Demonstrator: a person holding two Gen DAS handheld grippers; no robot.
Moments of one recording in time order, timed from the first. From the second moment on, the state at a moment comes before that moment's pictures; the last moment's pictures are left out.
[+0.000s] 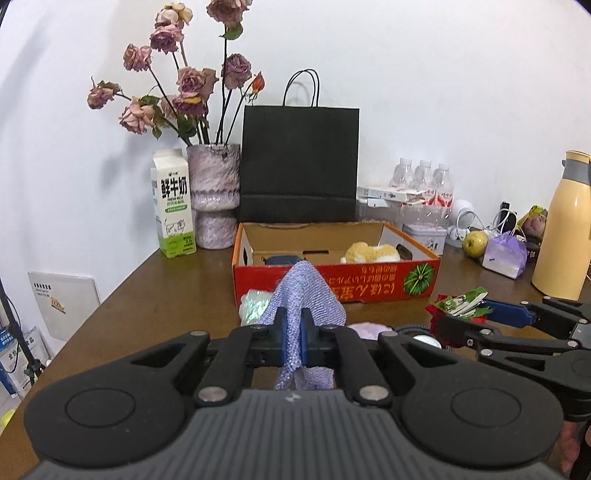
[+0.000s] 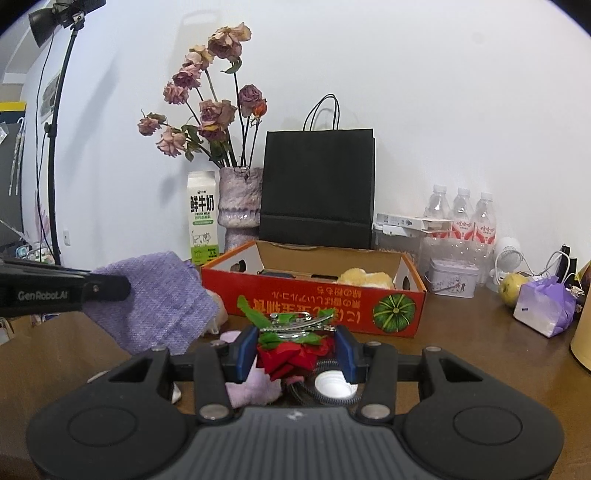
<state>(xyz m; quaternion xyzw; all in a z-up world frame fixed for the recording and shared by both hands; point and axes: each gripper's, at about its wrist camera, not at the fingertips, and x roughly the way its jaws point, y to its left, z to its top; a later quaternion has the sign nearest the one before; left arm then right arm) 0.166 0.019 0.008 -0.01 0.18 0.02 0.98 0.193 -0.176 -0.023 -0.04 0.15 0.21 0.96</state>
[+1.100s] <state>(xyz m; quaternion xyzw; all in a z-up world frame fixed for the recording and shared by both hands) 0.262 0.020 0.044 -0.02 0.15 0.03 0.99 0.283 -0.156 0.014 -0.02 0.13 0.21 0.97</state>
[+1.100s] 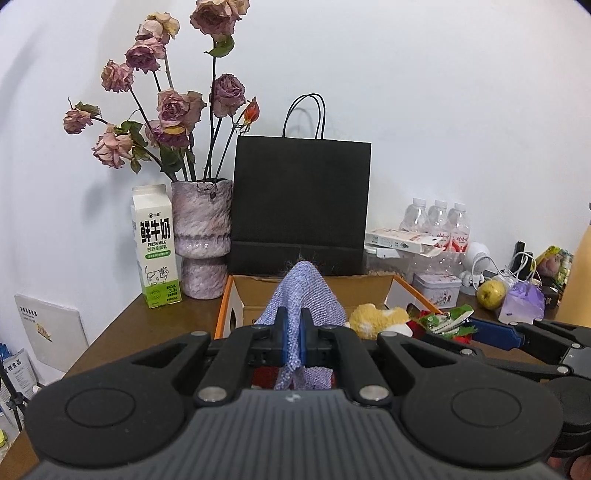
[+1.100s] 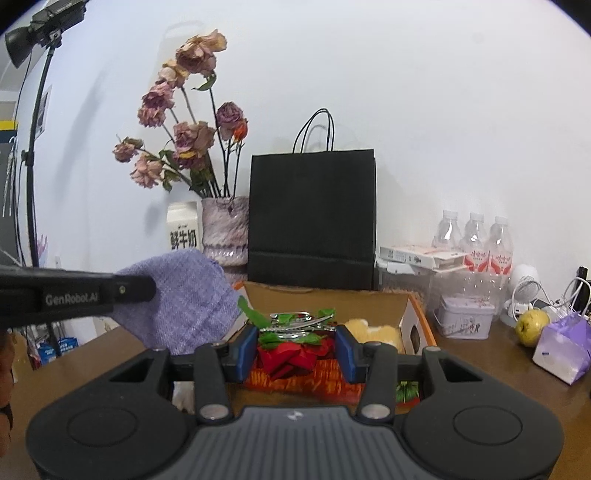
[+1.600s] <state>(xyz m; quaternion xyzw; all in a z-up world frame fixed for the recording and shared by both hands) 0.330 0.027 0.042 -0.04 0.15 0.03 0.99 0.351 -0.148 0.011 0.00 0.13 0.22 0.97</state>
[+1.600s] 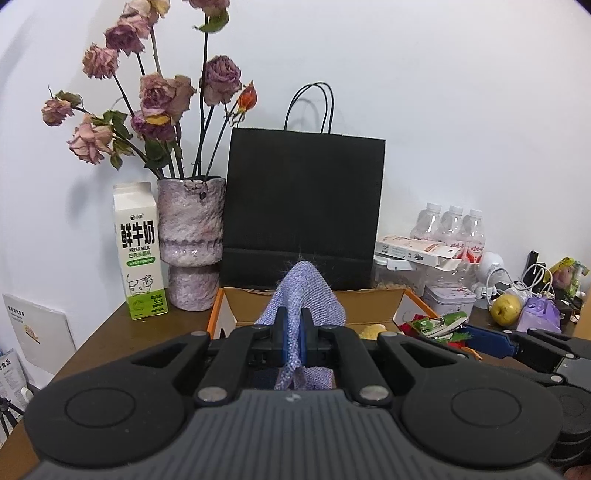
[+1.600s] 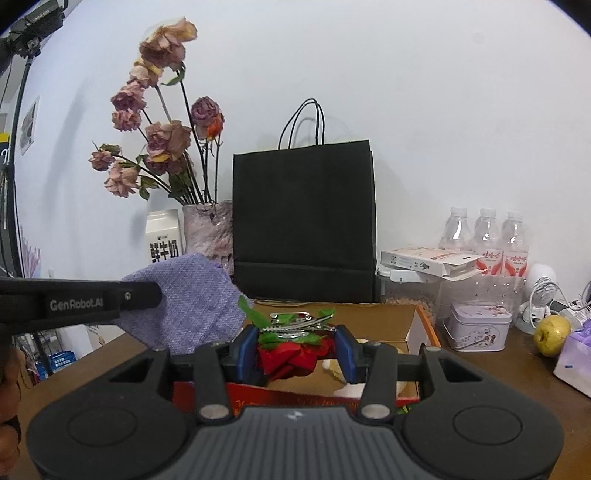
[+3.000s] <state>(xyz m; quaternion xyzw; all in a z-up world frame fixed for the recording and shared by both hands) 0.473 0.047 -0.002 -0.03 0.21 0.08 0.97 0.487 -0.129 -0.036 -0.01 0.24 0.16 0.96</state>
